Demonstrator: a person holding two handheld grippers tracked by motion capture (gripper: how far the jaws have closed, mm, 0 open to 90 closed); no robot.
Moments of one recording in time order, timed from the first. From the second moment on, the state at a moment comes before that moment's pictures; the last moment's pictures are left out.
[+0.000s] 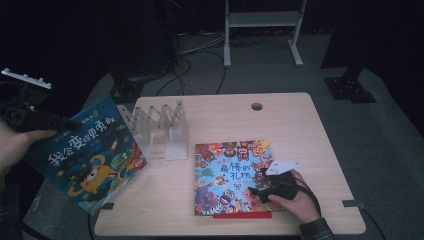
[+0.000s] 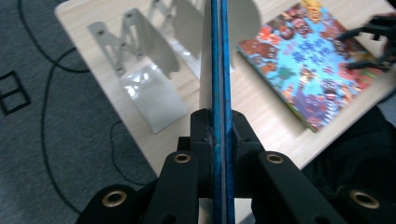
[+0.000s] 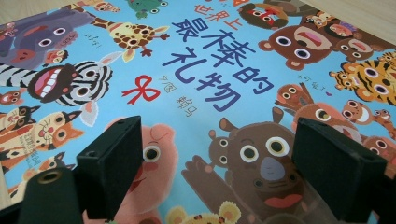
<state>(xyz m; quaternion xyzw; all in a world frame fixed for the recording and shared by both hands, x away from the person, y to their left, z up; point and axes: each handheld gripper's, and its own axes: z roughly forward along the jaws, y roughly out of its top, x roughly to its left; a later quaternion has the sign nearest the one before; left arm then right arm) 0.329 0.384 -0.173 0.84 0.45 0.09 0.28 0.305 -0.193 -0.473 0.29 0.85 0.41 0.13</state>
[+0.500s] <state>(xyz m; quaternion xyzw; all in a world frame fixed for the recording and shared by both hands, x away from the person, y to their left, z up) 0.380 0.385 -0.195 0.82 0.50 0.12 0.27 0.305 -0.197 -0.470 0.29 0.85 0.42 0.13</state>
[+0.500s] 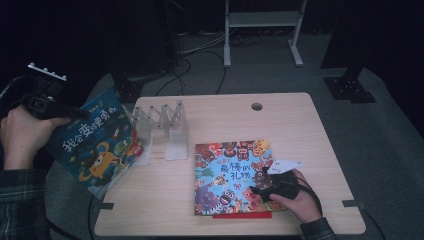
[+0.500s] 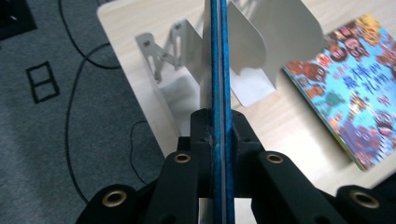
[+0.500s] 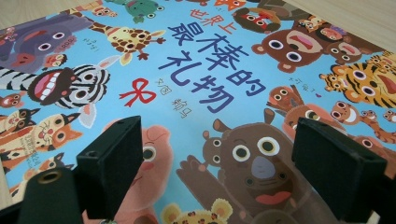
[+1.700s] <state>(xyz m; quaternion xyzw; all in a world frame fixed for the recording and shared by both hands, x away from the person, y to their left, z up) 0.432 0.378 -0.214 0.79 0.53 0.14 0.27 0.305 -0.199 -0.471 0.30 0.85 0.41 0.13</state>
